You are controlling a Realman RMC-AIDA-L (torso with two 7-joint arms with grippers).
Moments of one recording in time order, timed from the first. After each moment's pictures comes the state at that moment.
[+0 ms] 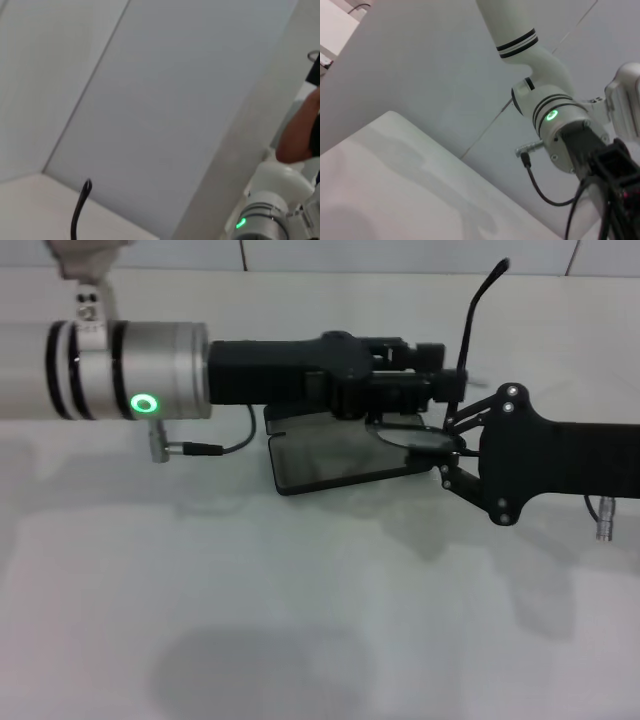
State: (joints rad) left arm -0.76 -2.01 1.31 0.48 1.32 1.55 -1.63; right arm 0.25 2.02 -1.41 -1.17 -1.45 -1.37 0.68
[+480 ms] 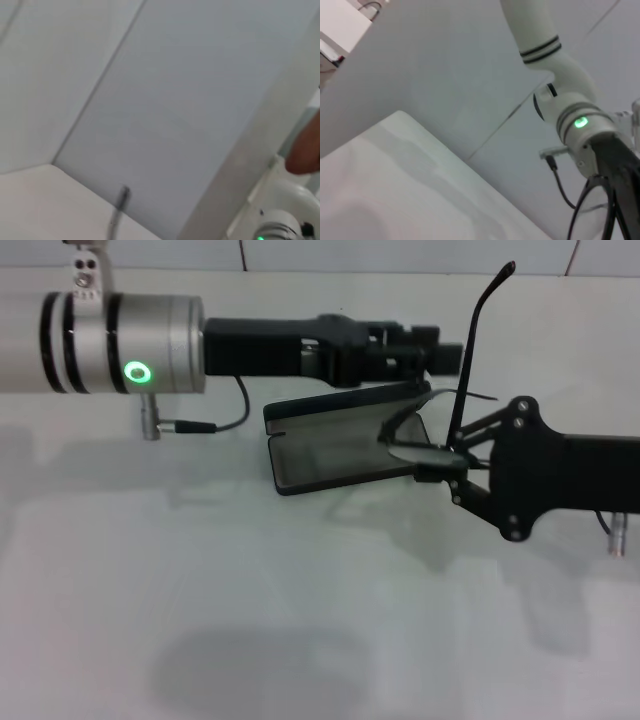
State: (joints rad) left arm -0.79 -1.98 1.29 0.49 1.34 1.54 -1.75; right arm 0.23 2.02 -1.40 -1.17 -1.44 -1.41 0.60
